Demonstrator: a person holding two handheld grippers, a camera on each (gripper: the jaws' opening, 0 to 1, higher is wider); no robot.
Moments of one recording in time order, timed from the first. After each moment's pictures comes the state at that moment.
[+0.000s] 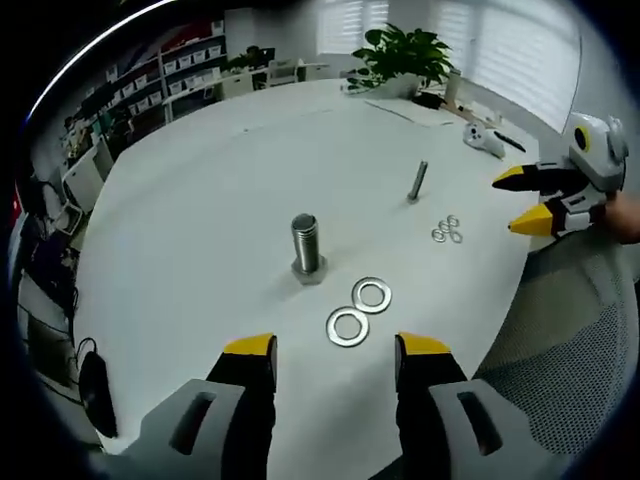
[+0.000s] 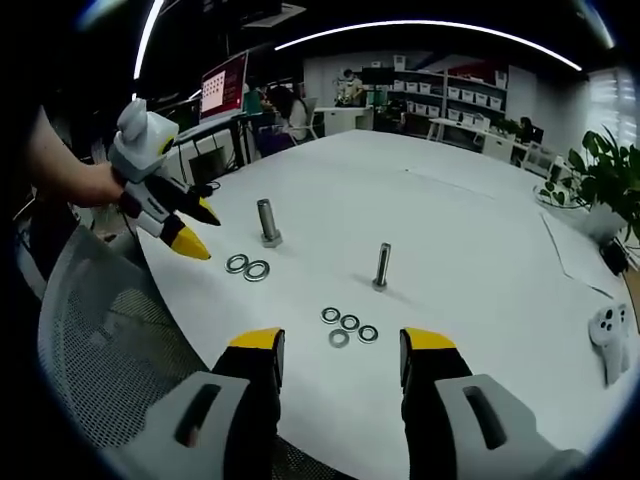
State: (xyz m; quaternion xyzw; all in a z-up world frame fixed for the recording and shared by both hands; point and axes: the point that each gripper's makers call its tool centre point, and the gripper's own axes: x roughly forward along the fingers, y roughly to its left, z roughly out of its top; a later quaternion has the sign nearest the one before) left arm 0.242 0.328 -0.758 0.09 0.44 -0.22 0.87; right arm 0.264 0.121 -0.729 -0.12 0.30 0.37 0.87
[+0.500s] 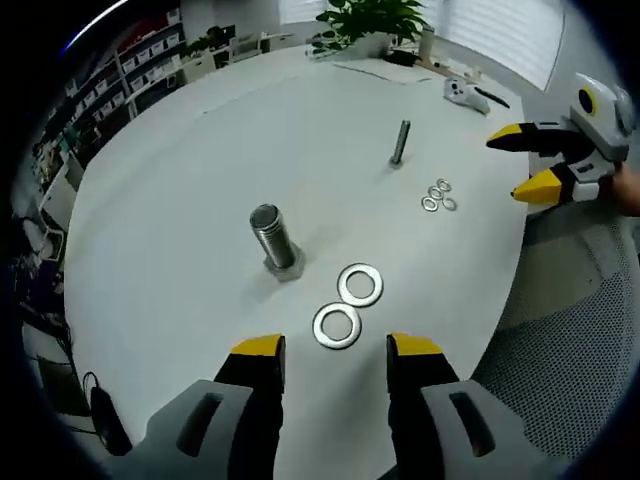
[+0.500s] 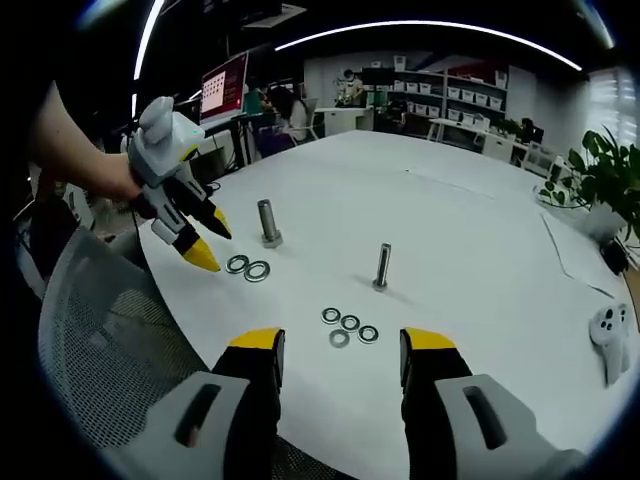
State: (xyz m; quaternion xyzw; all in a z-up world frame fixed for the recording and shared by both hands) left arm 0.248 0.318 -0.776 0.14 0.49 -0.26 0.82; right arm 0.264 0.121 -0.729 -0.11 0.30 0.37 0.87
